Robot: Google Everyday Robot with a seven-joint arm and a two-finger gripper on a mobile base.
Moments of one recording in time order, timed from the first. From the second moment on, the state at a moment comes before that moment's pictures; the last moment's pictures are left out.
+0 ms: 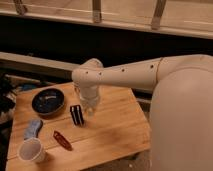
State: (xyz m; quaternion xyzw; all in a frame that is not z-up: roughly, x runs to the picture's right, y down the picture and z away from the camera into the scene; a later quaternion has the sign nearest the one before) arm -0.076 0.126 0.729 -0.30 0.25 0.65 0.66
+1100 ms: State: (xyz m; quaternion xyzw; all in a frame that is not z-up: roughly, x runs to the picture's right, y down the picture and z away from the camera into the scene) arm -0.082 0.136 0.743 -0.29 0.28 0.64 0.66
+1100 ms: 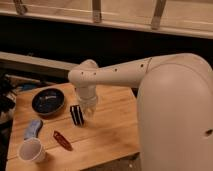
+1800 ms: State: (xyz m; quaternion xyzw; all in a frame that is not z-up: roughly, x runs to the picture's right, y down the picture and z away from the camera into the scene) arm -0.096 0.142 0.751 -0.29 0.30 0.62 0.66
